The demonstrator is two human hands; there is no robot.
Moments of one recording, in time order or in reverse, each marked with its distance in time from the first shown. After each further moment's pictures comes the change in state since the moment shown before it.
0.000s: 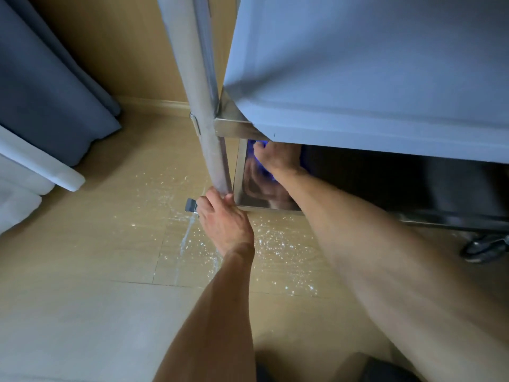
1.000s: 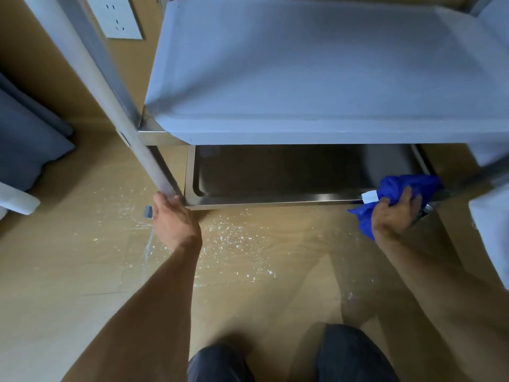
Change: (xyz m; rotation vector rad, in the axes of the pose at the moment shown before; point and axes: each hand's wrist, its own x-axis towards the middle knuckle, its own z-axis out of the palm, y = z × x) left_hand -0.001 0.018 -0.028 0.035 -0.142 -0.126; right_hand -0.161 0.311 -0.151 0.133 0.535 0.726
